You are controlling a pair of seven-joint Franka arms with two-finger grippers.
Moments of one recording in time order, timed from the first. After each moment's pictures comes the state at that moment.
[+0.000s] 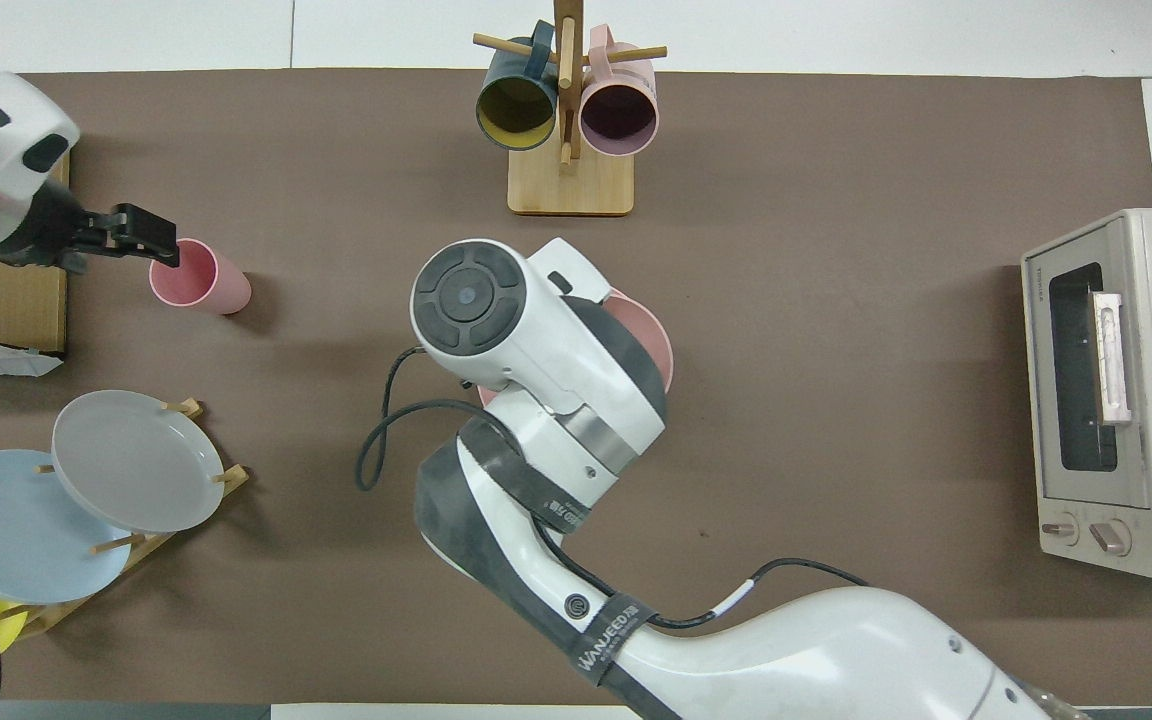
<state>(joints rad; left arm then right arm) 0.01 0.26 -0.07 -1.62 -0.01 1.86 -0.04 0.56 0.55 0.21 -1.38 -0.16 1.91 0.84</state>
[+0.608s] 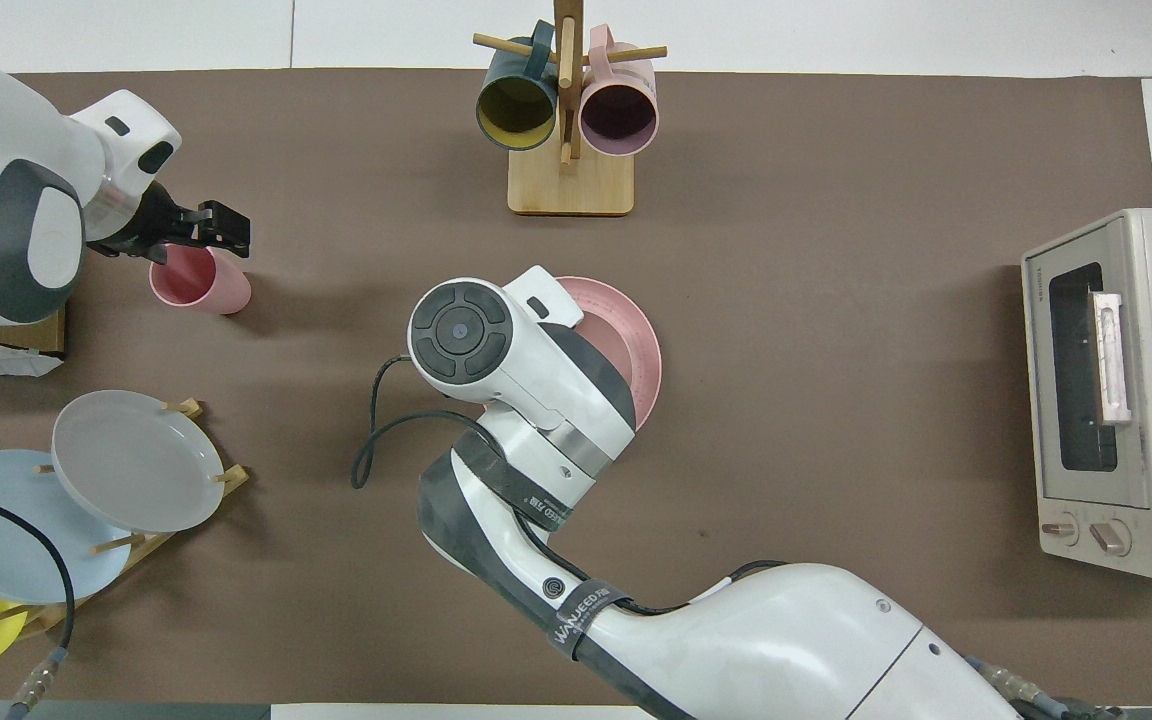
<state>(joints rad) -0.03 0.37 -0.08 -1.63 -0.01 1.97 -0.08 0.57 0.59 0.20 -1.45 -0.16 2.06 0.88</state>
